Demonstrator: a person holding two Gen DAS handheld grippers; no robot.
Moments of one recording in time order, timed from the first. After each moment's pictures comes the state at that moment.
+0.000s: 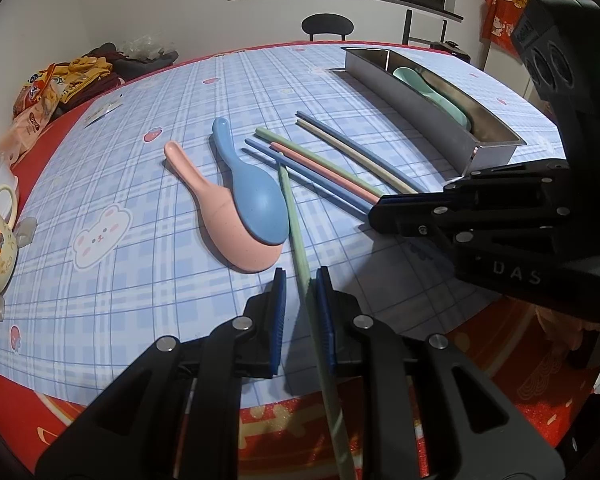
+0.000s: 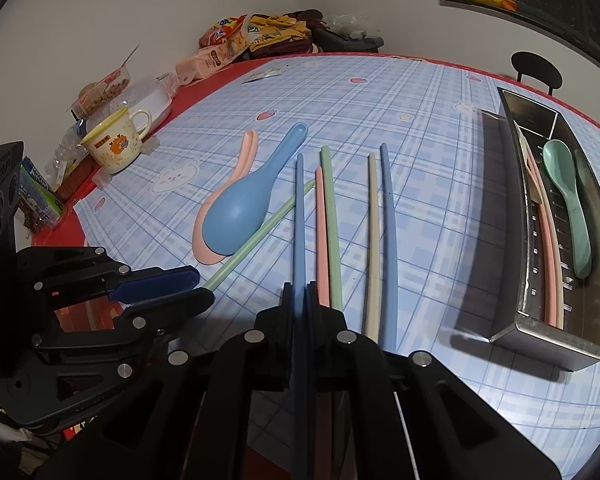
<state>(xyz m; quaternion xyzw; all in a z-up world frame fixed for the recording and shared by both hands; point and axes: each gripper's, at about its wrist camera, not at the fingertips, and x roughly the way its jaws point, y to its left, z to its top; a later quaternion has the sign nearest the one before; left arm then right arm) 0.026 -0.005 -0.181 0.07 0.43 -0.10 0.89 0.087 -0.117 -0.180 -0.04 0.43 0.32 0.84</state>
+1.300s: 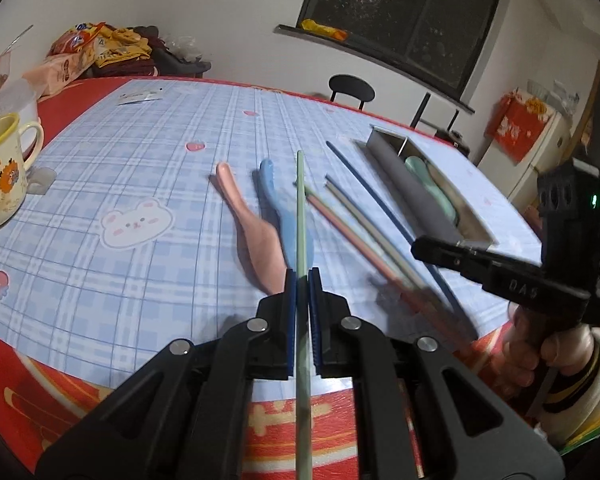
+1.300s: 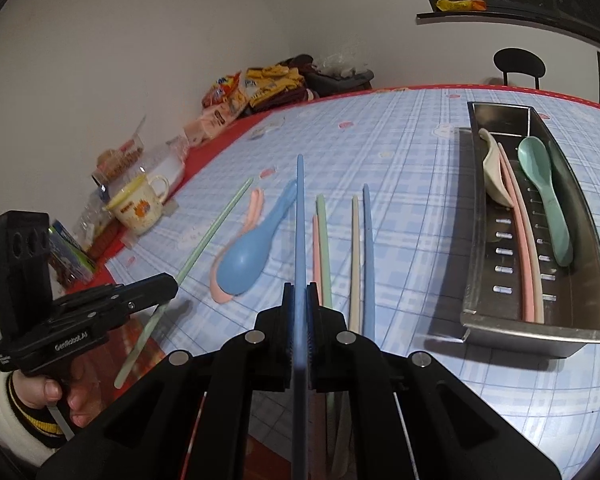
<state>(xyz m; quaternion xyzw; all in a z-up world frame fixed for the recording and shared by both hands) 0.006 0.056 -0.146 -0.11 0.36 -0.10 0.92 0.083 -0.163 -0.156 0.08 0.37 0.34 0.86</state>
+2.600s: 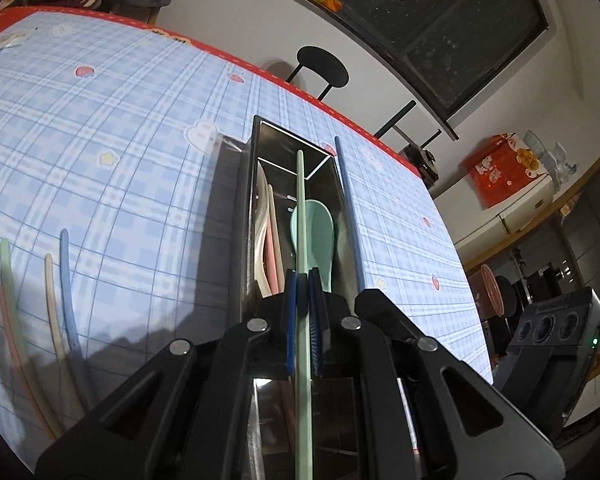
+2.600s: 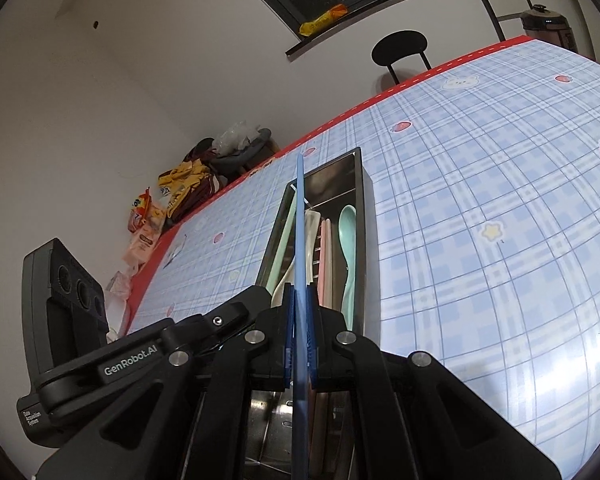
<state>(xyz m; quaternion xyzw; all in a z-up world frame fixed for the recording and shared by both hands) 0.205 -0.125 -0.162 -0.26 0.41 -0.15 0.86 0.192 -0.306 -0.164 0.26 0.35 0.20 0.88</state>
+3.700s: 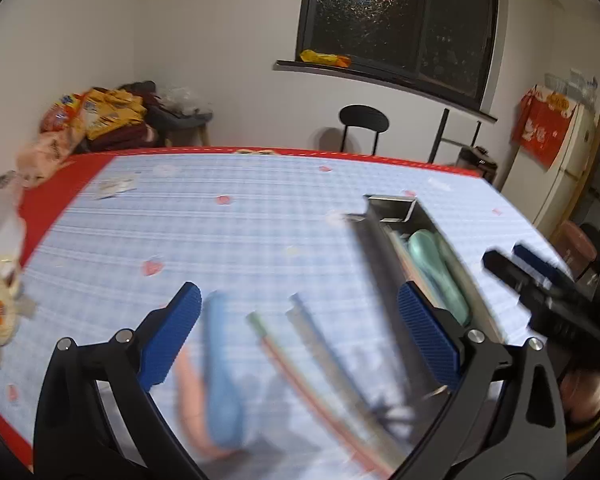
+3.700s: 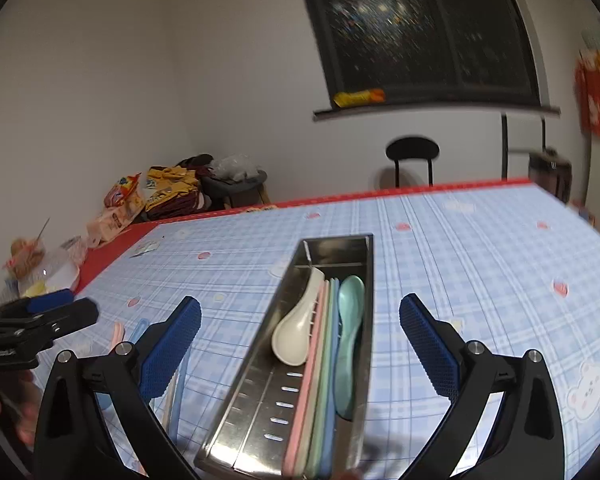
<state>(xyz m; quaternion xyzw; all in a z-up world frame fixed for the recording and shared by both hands) 0.105 -0.023 -0.095 -0.03 0.32 -0.04 0.95 0.141 -0.261 -0.117 0.07 0.22 0.16 0.96</state>
